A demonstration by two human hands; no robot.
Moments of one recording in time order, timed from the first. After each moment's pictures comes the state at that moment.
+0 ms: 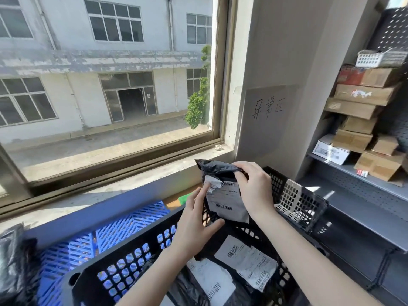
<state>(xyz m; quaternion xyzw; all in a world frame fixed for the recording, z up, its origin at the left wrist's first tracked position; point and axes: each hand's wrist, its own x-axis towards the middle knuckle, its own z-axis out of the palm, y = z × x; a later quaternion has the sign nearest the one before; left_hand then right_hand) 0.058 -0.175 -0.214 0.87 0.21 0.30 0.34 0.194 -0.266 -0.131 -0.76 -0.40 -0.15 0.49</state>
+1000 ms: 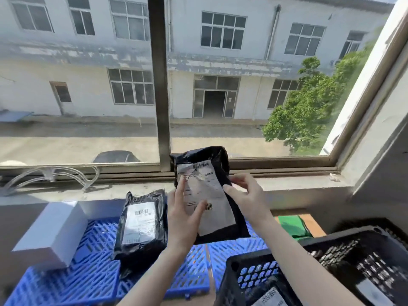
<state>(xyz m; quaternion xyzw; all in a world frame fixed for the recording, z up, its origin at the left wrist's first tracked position) -0.244 0.012 -0.199 0.64 0.44 0.55 0.31 -0.091 -0.031 -0.129 -0.61 -0.50 0.25 0.56</state>
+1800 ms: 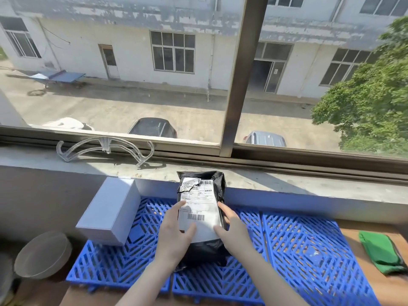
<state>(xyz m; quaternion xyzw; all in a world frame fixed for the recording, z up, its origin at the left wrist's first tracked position) -0.444 0.075 -0.335 0.61 0.61 0.38 0.33 -0.274 0.067 -0.318 -0.67 -0.57 0.37 0.30</state>
